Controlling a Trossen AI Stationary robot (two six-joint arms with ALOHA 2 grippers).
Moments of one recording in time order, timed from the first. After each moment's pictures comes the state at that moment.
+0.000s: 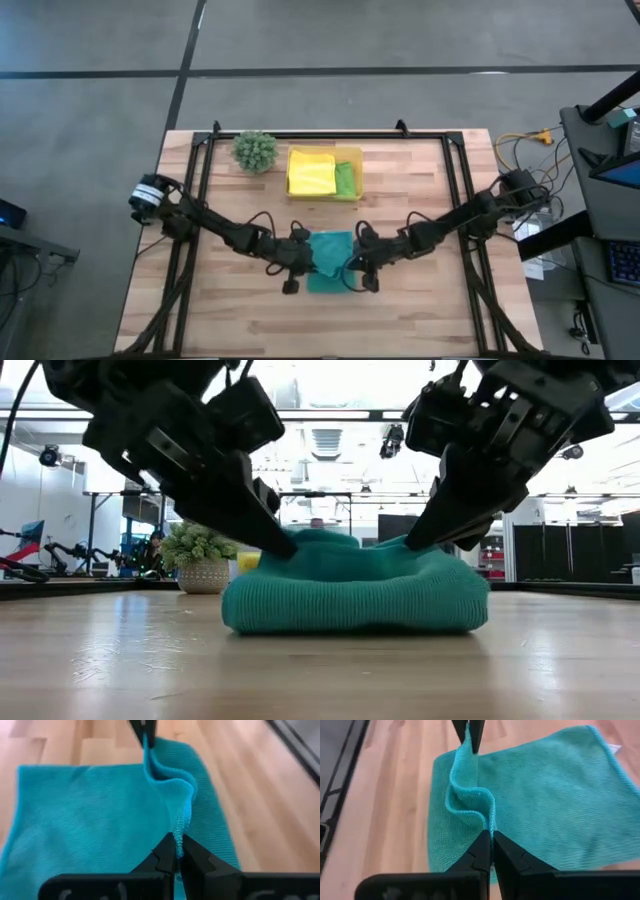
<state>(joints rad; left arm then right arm) -0.30 1.71 0.77 0.33 -0.03 -0.20 0.34 1.65 0.72 0.22 0.08 0.51</state>
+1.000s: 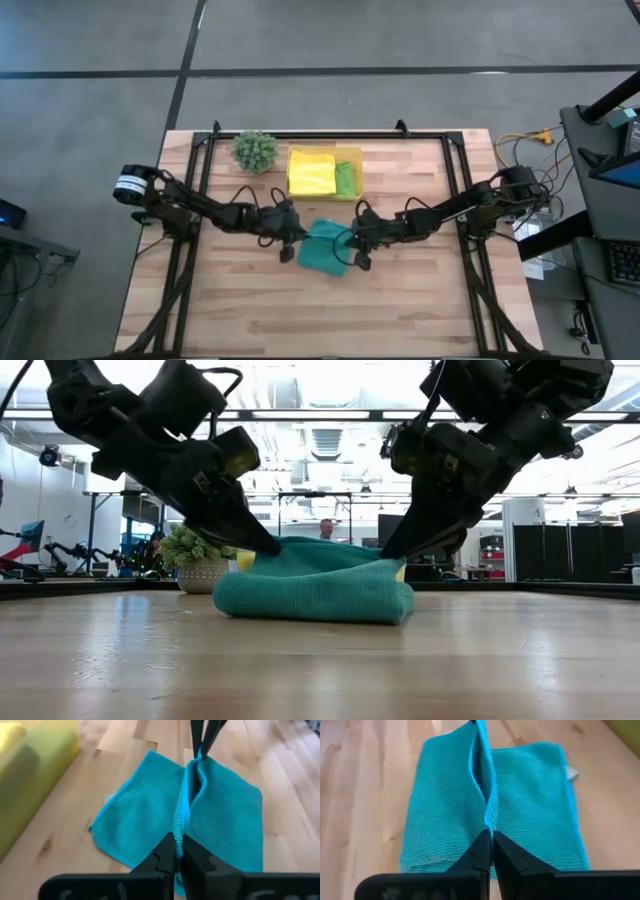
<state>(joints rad) -0.08 1.54 0.55 0.46 -0.06 -0.23 0.18 1.64 0.70 0.21 0.11 0.47</state>
